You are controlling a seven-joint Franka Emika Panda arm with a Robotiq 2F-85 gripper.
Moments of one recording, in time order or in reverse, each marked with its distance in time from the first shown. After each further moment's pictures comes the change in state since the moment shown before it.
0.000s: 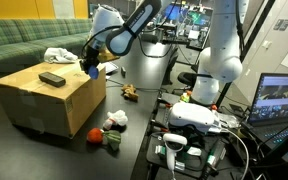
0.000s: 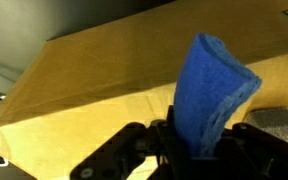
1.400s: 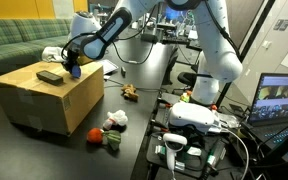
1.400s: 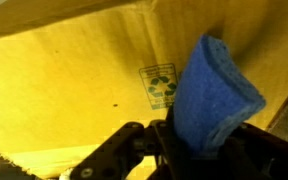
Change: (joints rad) arm 0.003 0.339 -0.042 0.427 0.006 -0.064 -0.063
